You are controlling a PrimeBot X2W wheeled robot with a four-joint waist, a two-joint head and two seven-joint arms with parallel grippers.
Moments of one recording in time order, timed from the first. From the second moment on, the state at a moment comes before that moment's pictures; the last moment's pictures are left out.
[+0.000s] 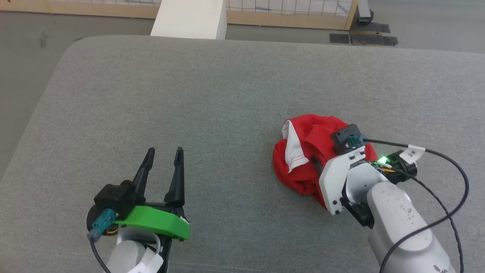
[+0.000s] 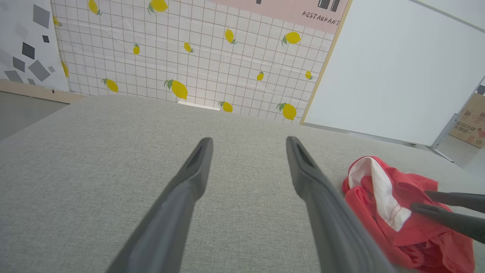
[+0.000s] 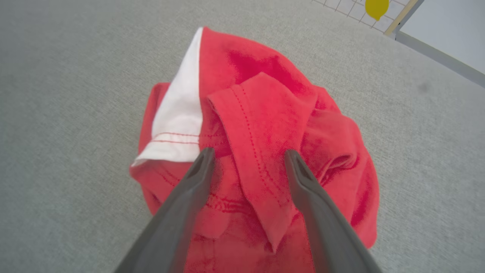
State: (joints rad) left arm -0.13 0.06 -0.10 0.15 -0.29 -0.12 -0.26; right arm -0.46 -0.05 0.21 0.53 0.00 0.13 0.33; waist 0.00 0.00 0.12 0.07
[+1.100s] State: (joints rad) left arm -0.14 0.05 -0.11 0.14 -0.29 -0.13 -0.26; right arm -0.62 -0.05 0.10 0.45 0.23 0.13 0.11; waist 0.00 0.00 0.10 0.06
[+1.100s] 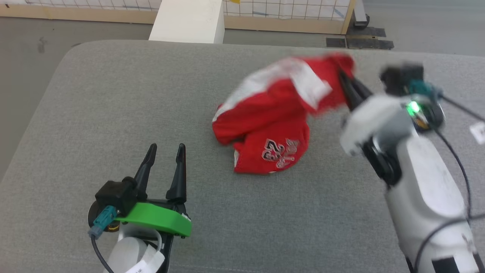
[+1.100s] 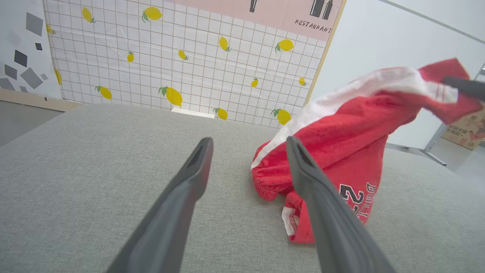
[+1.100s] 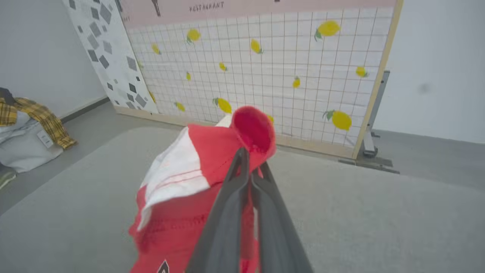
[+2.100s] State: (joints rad) left arm -0.22 0.05 -0.23 0.22 -0.35 -0.13 -0.26; right arm -0.06 -0.05 -0.21 0.11 0.02 0.13 -0.13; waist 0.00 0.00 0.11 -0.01
